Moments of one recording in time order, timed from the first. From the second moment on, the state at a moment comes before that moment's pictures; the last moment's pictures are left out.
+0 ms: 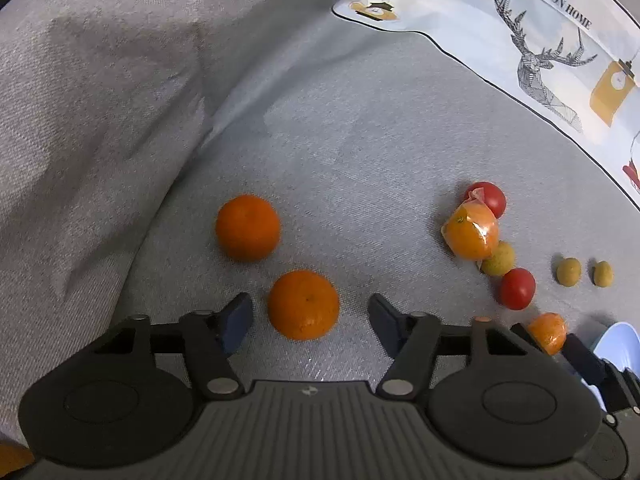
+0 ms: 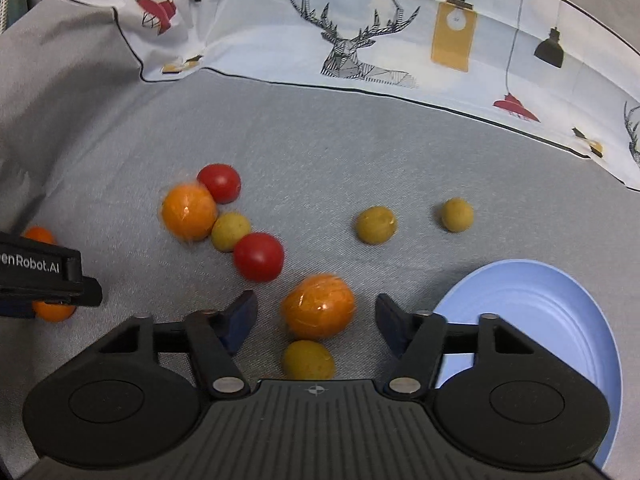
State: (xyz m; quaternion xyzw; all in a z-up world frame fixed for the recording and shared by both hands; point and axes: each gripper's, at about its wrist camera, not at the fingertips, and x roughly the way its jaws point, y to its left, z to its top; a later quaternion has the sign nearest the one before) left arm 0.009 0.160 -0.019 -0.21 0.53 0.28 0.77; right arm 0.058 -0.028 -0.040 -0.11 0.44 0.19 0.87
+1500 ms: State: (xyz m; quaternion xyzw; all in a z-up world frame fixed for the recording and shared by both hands) left arm 0.021 0.073 0.018 -0.14 0.44 0.11 0.88; right arm 0.045 -0.122 0.015 -0.02 0.37 0.17 0.91
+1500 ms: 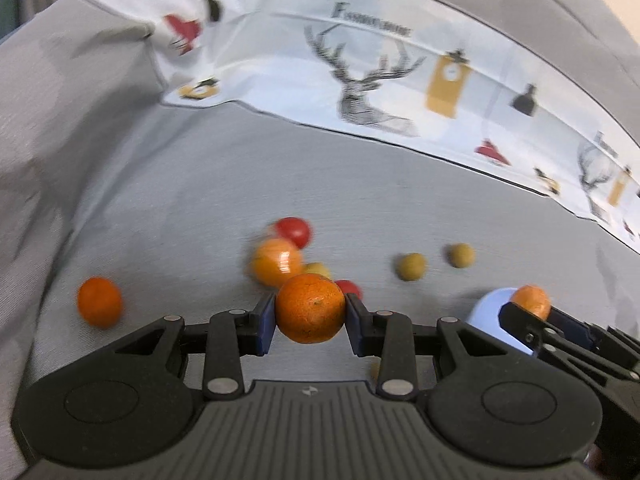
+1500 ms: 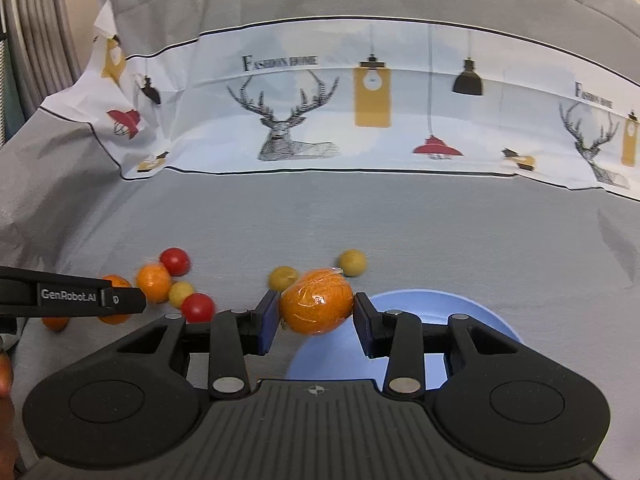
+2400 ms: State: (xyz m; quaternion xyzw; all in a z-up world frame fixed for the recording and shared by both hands) left arm 0.018 -0.007 0.030 -0.11 0.38 -0.07 0.92; right arm 0.036 -0.221 0.032 0.02 0.35 0.09 0.93
